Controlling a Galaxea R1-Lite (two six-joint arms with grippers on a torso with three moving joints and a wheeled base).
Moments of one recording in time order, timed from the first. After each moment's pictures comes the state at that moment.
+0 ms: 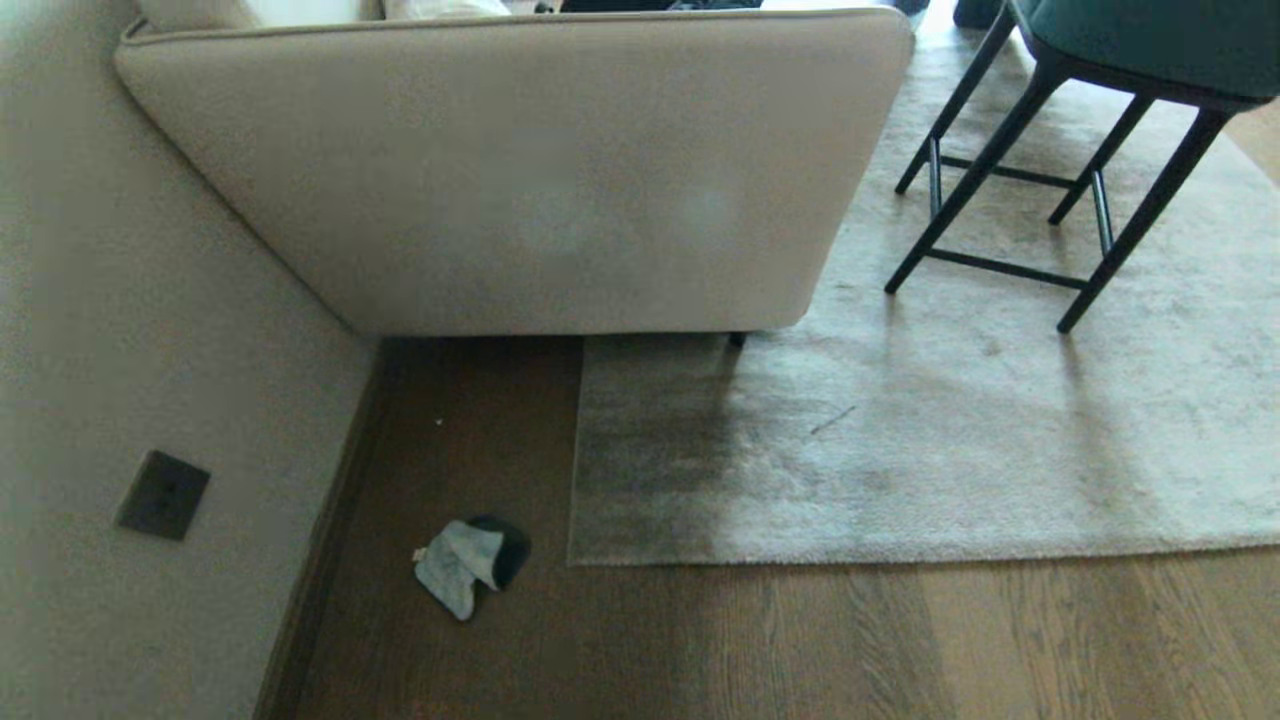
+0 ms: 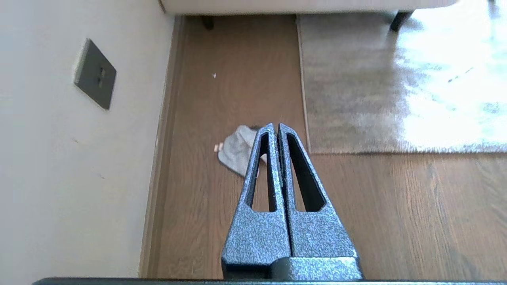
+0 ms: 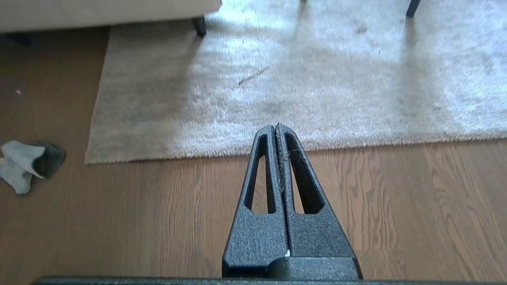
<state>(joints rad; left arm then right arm) -0.01 0.00 0.00 0.00 0.00 0.00 0.00 0.00 0.00 0.00 -0.03 0.04</state>
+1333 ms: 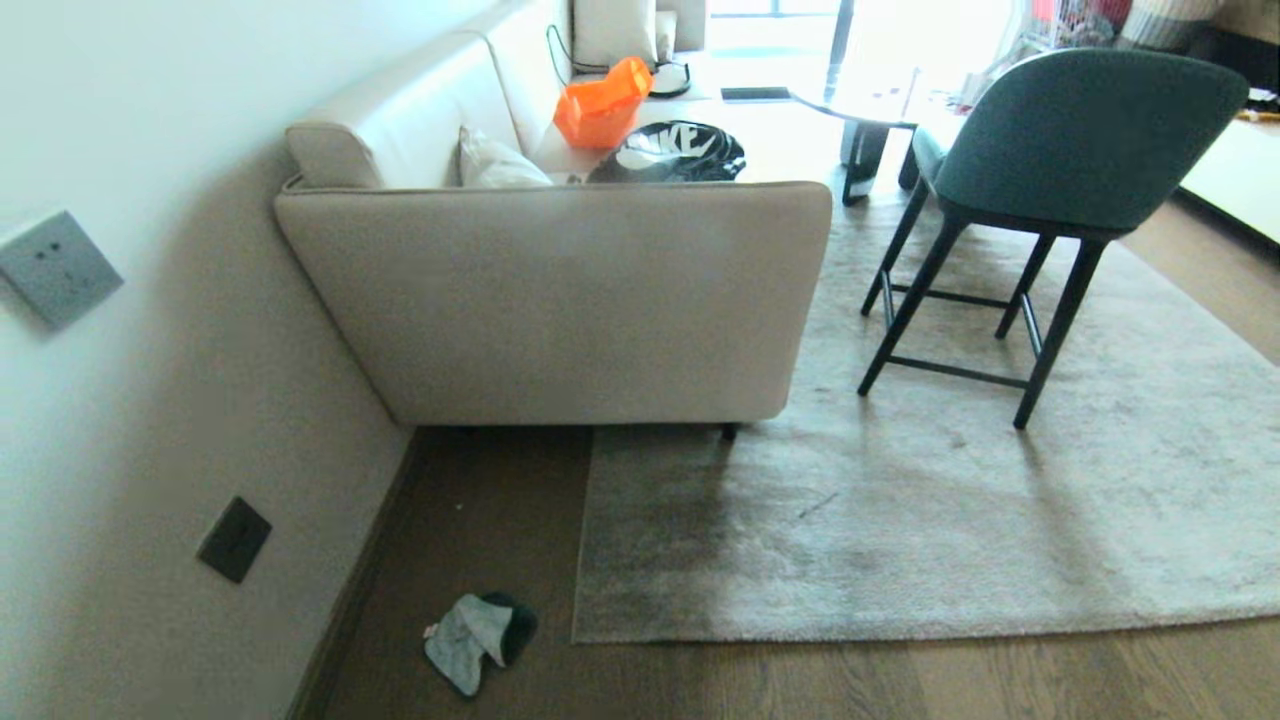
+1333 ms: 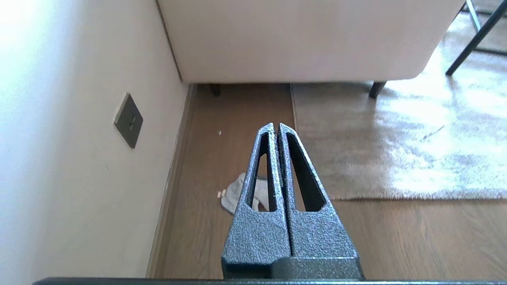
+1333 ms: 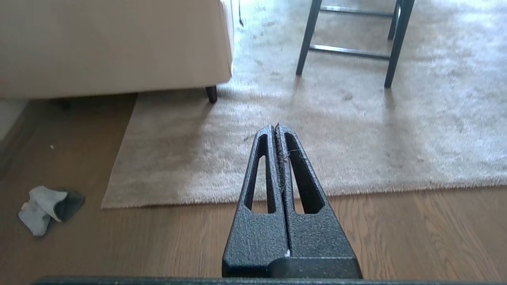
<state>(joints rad) -0.01 0.00 0.00 0.00 0.00 -0.01 0.00 0.00 0.00 0.00 -0.03 0.04</state>
